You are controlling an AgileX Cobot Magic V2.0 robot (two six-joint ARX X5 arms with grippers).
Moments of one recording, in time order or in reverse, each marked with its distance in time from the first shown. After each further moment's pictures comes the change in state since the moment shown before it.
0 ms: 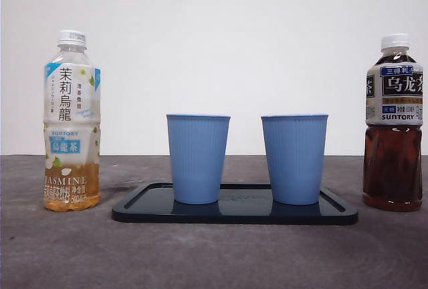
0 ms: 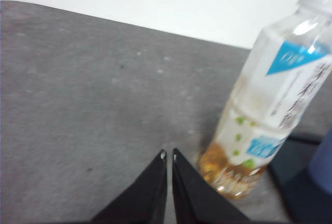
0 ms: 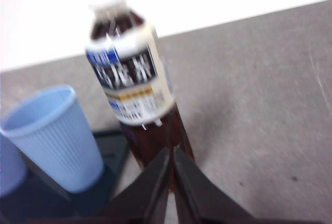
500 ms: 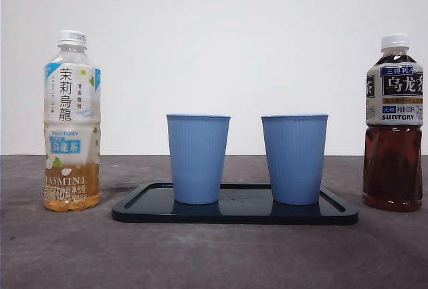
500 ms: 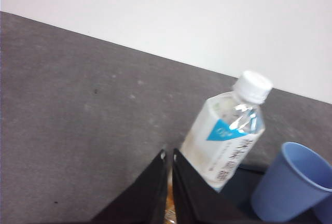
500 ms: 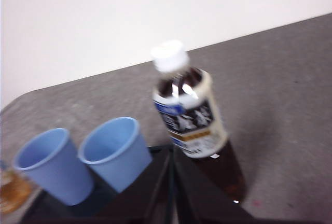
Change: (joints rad) left arm -0.051 0.191 0.306 -0.124 0.013 -0.084; right arm 0.068 0.120 0.250 -0.132 -0.048 0.079
